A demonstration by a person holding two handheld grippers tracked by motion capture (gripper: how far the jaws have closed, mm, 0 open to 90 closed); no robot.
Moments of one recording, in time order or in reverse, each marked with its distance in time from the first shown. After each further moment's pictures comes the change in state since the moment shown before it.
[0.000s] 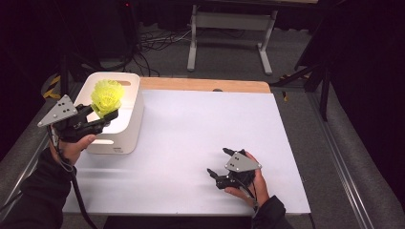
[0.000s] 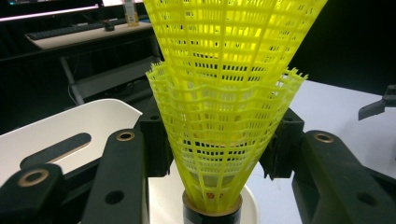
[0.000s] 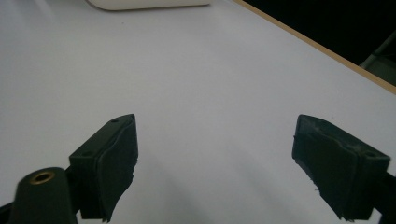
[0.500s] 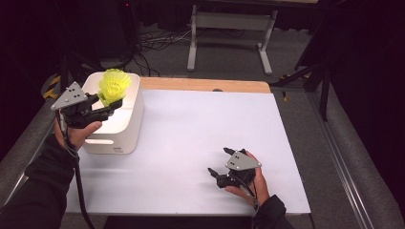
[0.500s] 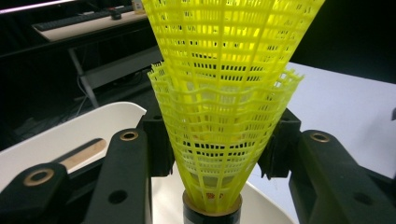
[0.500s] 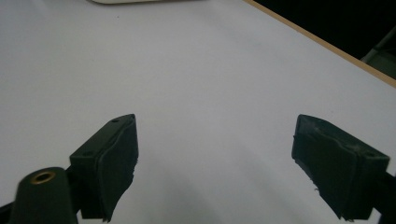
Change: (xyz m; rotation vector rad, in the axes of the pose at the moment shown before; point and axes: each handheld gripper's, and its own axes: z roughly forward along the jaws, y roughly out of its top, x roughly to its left) left arm 0.019 0.018 0.026 0.052 0.031 0.017; right arm -0.004 -0.002 0.003 0.019 -0.001 0.004
